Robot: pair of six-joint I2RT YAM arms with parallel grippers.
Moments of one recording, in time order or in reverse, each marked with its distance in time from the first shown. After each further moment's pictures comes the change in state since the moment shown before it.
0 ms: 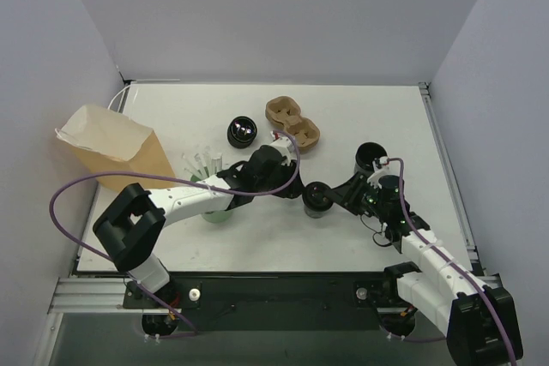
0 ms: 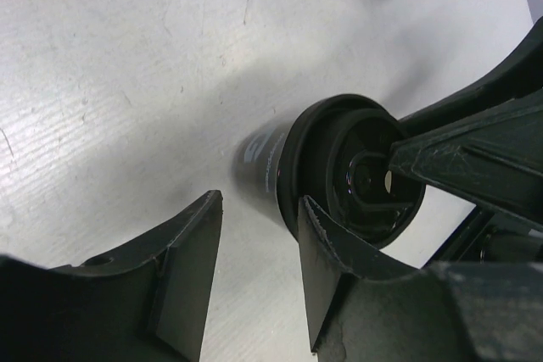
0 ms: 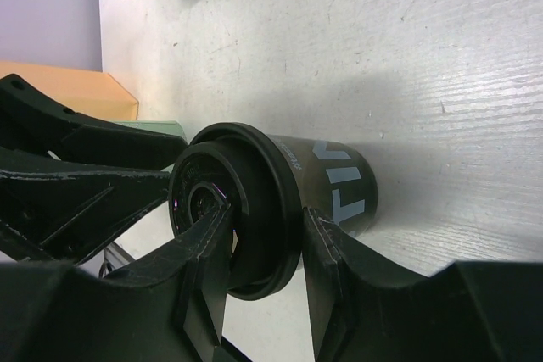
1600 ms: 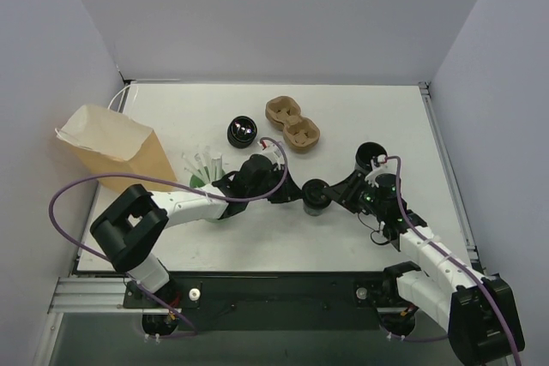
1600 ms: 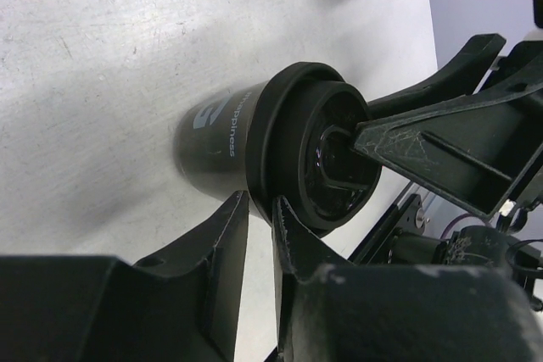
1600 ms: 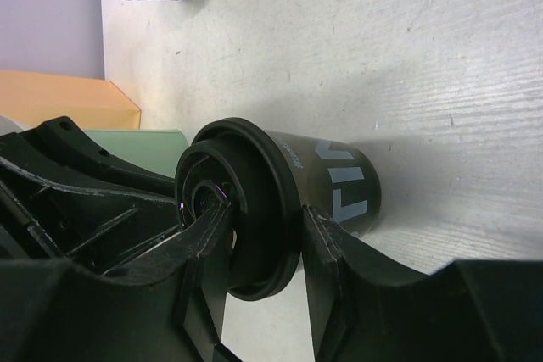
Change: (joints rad) left arm 0.025 -0.011 -0.151 0.179 0.115 -0.263; right arm 0.037 0.044 0.015 0.029 0.046 0.022
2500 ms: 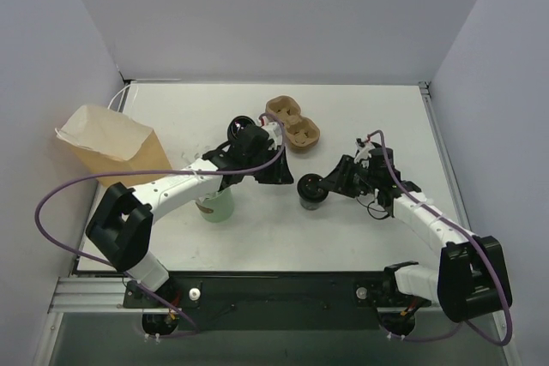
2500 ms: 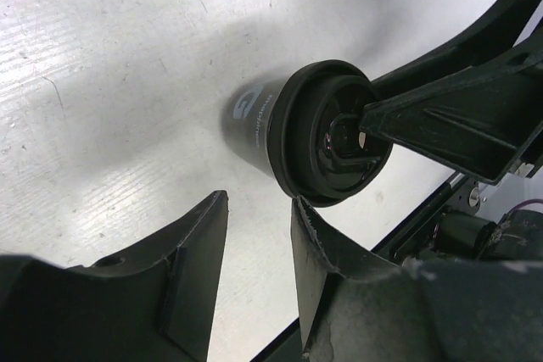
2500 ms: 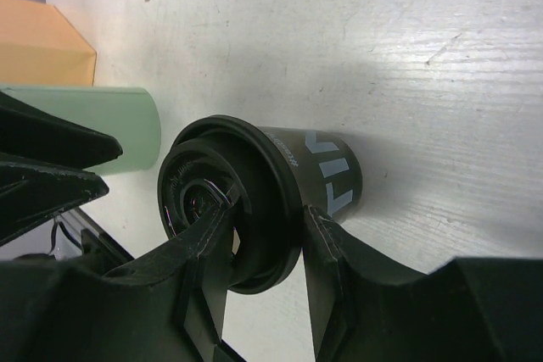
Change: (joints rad) left arm 0.091 -0.021 0.297 -0.504 0.030 0.204; right arm -0.032 0.241 0.253 -0.178 -0.109 -0.245
